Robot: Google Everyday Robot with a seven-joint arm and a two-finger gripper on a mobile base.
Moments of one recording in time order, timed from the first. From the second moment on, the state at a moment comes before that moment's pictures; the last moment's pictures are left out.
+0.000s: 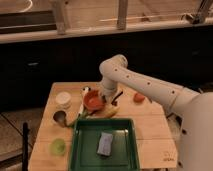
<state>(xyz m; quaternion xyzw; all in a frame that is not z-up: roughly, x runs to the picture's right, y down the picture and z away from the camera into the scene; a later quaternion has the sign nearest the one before) 0.003 0.065 0.805 -0.26 -0.23 -0.39 0.86</state>
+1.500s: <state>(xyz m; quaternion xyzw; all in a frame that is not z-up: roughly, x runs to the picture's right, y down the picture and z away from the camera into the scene) -0.058 0.068 0.831 -0.25 -0.31 -0.47 0.79</state>
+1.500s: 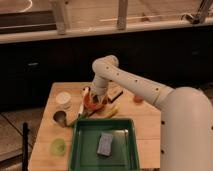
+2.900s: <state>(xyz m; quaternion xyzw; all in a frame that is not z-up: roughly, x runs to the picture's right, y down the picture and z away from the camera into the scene) -0.086 0.058 0.841 -0.26 -0.31 -0.50 0.76</state>
